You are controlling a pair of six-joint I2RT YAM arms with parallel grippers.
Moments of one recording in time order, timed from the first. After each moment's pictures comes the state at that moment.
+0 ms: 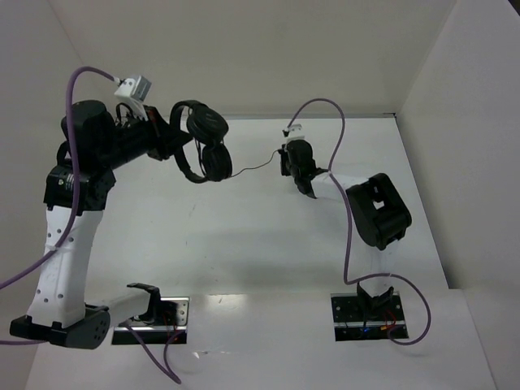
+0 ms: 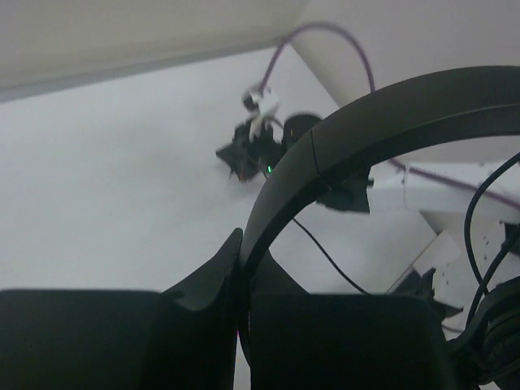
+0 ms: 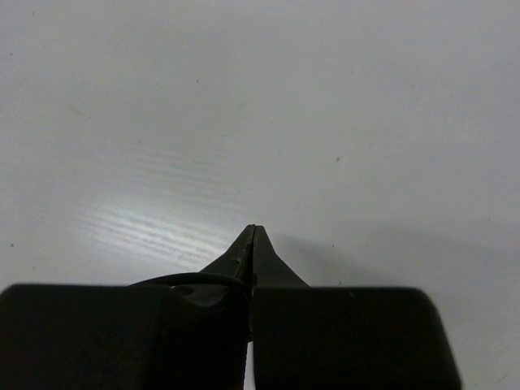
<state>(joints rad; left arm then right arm) -0.15 1.16 1.70 -0.72 0.53 -0.31 0.47 1.89 1.06 0.35 0.21 0.17</state>
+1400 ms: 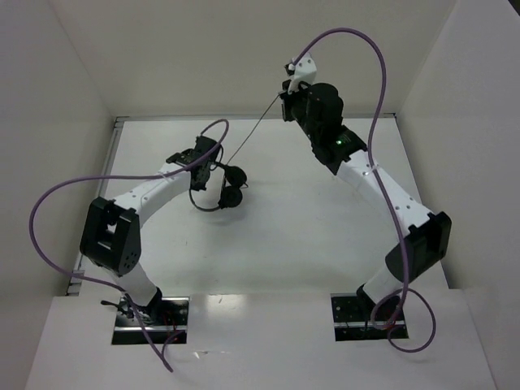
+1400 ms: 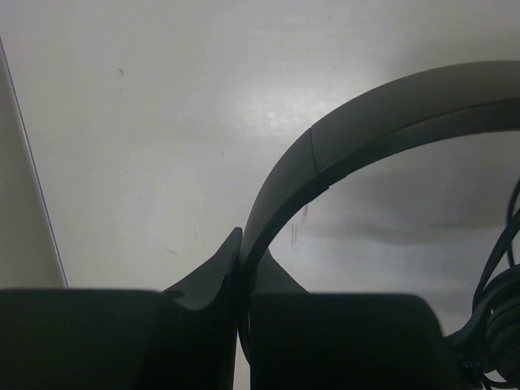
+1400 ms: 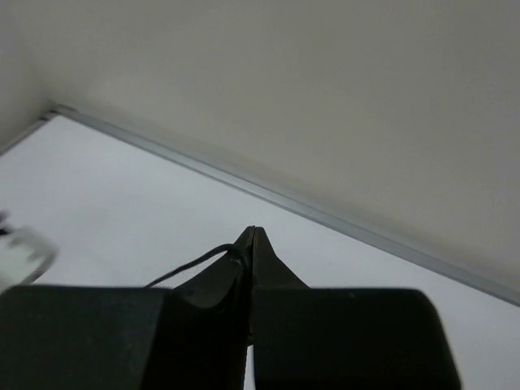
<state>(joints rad) -0.44 1.65 1.27 -0.72 -0.52 -0.13 0.52 1.63 1.64 -0.04 0.19 -0.11</state>
